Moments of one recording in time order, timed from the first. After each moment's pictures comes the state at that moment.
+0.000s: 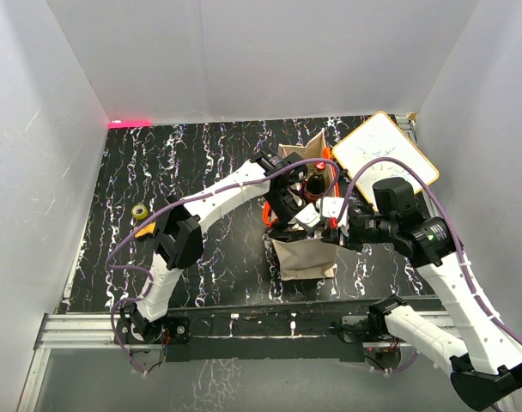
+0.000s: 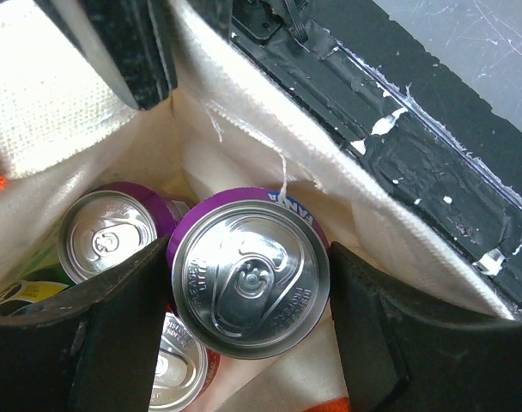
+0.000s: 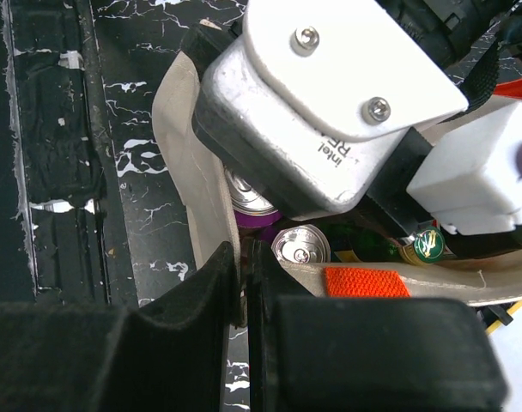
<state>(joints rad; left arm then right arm) -0.88 2.15 2.05 -1.45 0.96 1.51 0.40 0.84 1.08 -0.99 -0.71 -0.83</state>
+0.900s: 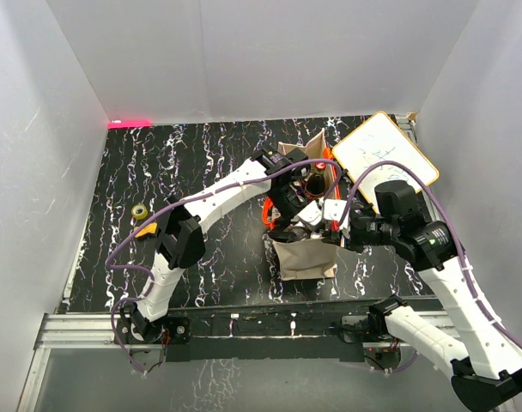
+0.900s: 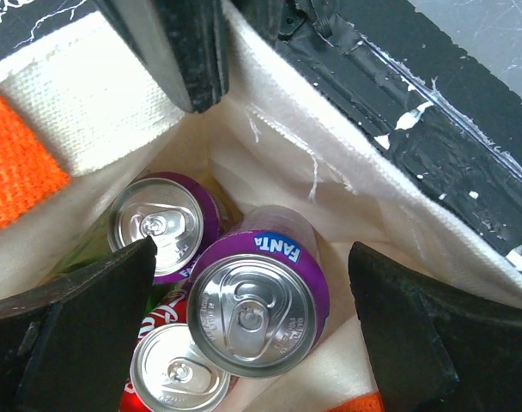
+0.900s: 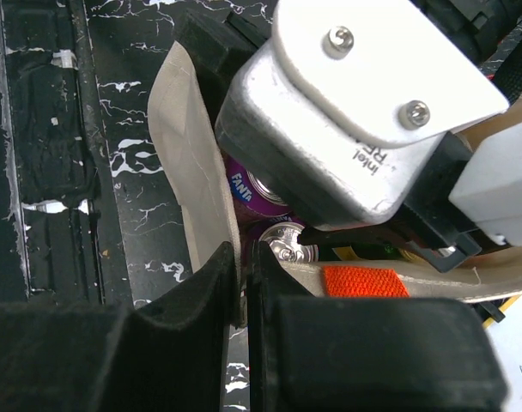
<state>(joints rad) -0.88 2.17 2.12 -1.45 0.94 1.50 0.40 0.82 1.06 -0.97 -0.70 -0.83</state>
